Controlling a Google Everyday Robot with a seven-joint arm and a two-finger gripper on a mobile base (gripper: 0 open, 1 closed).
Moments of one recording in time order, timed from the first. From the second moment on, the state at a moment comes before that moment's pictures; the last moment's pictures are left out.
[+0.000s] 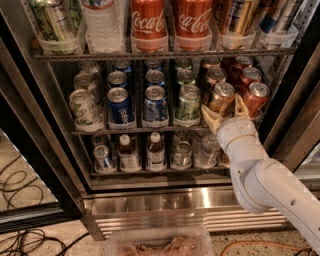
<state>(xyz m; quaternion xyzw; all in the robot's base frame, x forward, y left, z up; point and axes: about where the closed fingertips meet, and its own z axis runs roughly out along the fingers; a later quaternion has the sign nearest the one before) 0.618 -0.196 0.838 -0.14 0.67 -0.07 0.72</state>
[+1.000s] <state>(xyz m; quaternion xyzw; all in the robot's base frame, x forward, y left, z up) 0.628 -0.192 0.838 -0.15 0.67 -0.06 0.72</state>
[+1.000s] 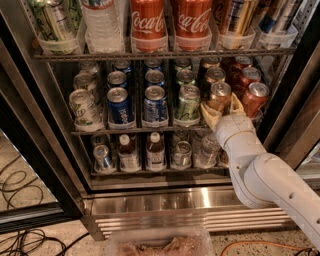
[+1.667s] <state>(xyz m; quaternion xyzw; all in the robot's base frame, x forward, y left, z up) 0.627 -0.184 0.840 -0.15 0.68 -0.04 0.72</state>
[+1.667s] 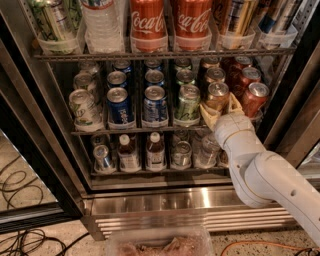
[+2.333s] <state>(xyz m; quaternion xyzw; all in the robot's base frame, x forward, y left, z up) 0.619 -0.178 0.863 -0.17 0.67 -0.03 0.73</state>
